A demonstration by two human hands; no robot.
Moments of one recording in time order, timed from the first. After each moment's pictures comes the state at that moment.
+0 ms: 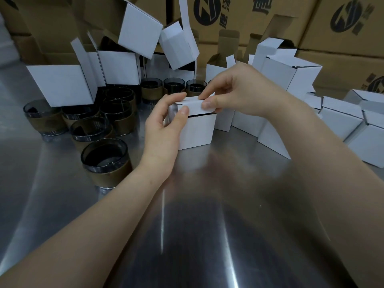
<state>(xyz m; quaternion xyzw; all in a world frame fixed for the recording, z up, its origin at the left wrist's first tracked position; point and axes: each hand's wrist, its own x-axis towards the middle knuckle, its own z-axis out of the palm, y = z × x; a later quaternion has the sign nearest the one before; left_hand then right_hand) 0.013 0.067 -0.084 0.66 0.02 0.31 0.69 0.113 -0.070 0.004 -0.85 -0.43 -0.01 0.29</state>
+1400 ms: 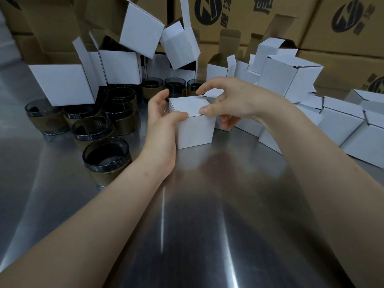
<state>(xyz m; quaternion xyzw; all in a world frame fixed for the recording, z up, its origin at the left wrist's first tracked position) 0.025 0.069 -0.079 0.51 0.08 0.25 0.82 0.120 -0.062 -0.004 -0.89 -0.32 0.13 0.31</state>
